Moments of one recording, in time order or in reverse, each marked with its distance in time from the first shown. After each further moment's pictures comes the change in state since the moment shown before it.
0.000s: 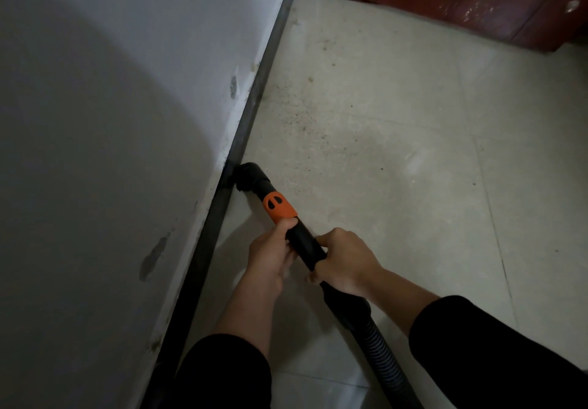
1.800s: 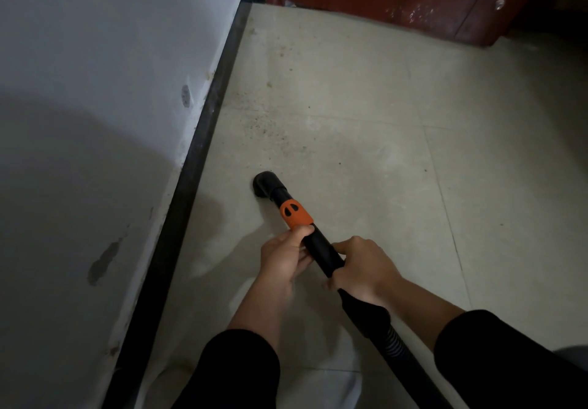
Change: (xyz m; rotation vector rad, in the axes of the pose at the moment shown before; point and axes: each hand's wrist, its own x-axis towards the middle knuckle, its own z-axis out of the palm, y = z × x) left_hand -0.036 -0.047 0.062 0.092 -0.100 -0.003; right_hand -0.054 0.076 -0.026 0.008 0.101 0.122
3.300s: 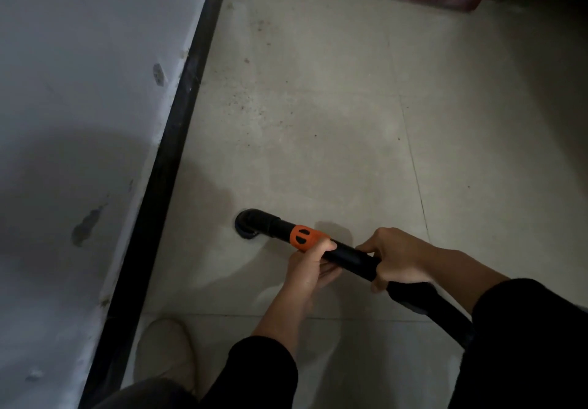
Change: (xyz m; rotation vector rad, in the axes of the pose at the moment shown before) left_hand -0.054 -0.095 0.035 0.034 -0.114 -0.144; right_hand -0.051 0.096 -0.049 -0.161 -0.350 -0.062
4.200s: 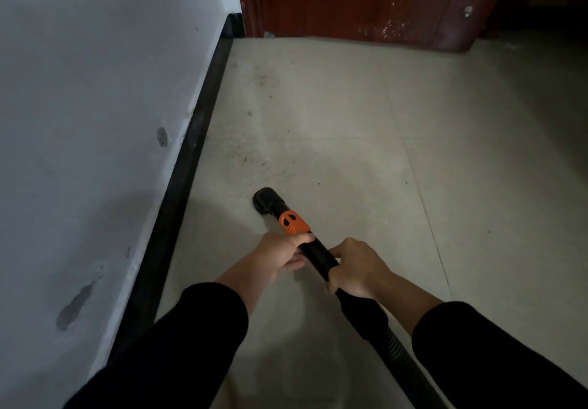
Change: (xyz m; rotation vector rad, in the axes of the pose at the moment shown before) left_hand 0.057 0.130 0.019 0.523 0.134 0.090; right_hand 0.077 -0.047 -0.029 0.268 0.300 0.068
